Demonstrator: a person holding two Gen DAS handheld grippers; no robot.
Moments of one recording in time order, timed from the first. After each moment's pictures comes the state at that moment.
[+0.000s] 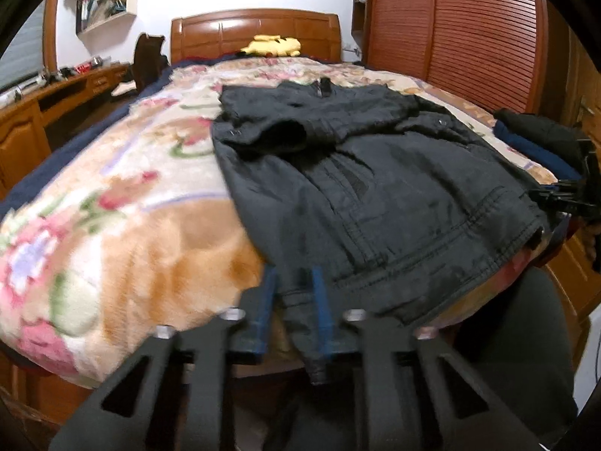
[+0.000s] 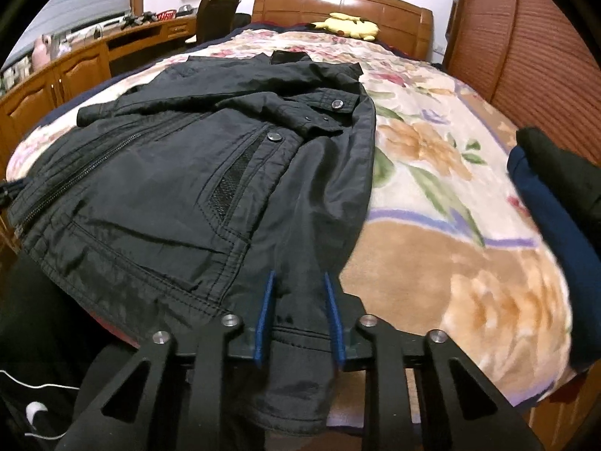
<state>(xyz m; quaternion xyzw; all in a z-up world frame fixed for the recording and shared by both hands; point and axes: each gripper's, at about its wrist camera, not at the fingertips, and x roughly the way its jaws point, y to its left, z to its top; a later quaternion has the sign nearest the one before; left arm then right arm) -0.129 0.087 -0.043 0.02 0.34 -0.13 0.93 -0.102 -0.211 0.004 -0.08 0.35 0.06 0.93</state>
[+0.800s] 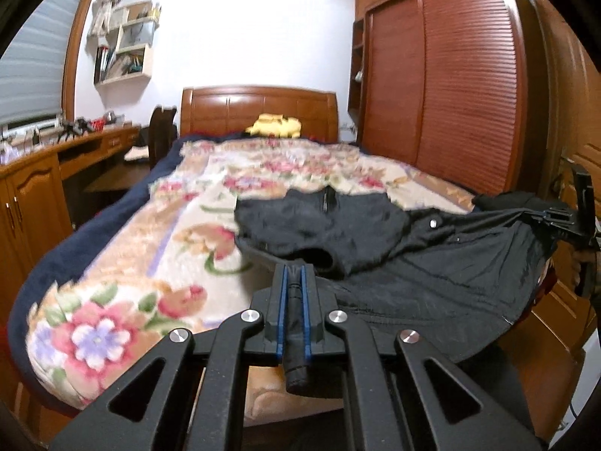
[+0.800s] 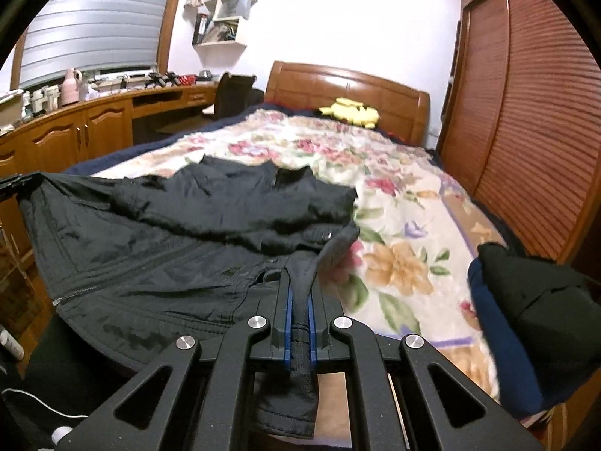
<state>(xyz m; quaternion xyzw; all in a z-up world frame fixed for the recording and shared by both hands) -0.168 0.129 0.088 0.00 0.20 -0.14 0.97 -0.187 -0.205 0.117 -0.10 0.19 0.07 0.97</state>
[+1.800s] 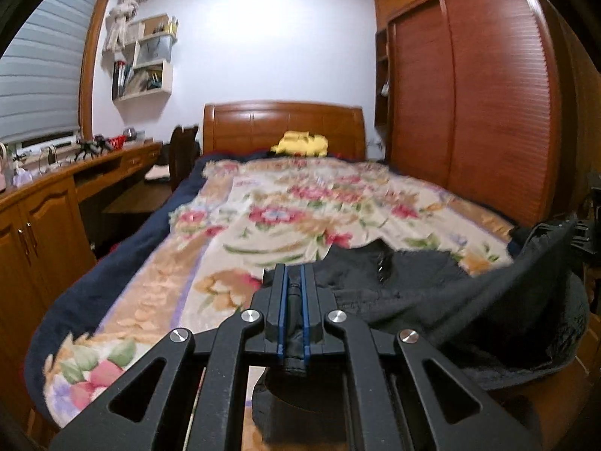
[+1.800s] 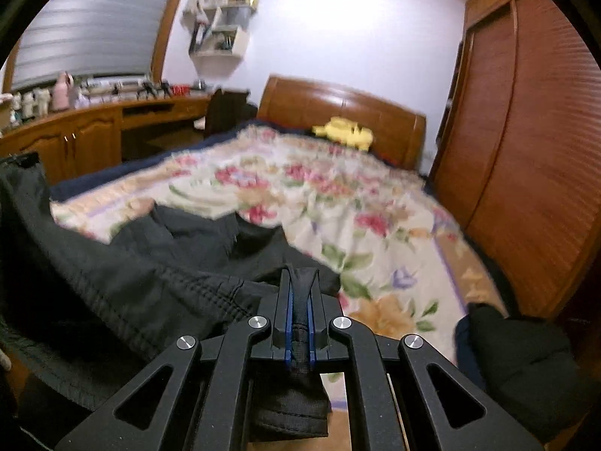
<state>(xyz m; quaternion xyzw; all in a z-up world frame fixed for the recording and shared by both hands) -0.060 0.131 0.113 0.00 0.19 -0.08 0.98 -0.088 -0.192 0.096 -0.12 0.20 0.06 0.97</state>
